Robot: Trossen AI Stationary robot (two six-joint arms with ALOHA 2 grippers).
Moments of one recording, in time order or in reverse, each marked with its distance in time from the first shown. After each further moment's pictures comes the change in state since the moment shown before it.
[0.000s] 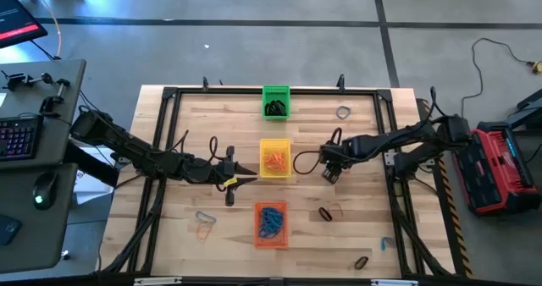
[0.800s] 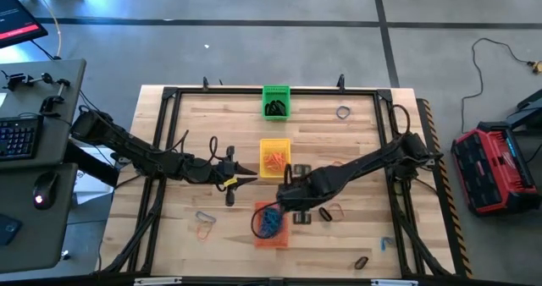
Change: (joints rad) left arm -0.001 0.000 0.000 0.001 0.000 0.000; right arm 0.388 0.466 0.968 -0.429 0.018 -0.246
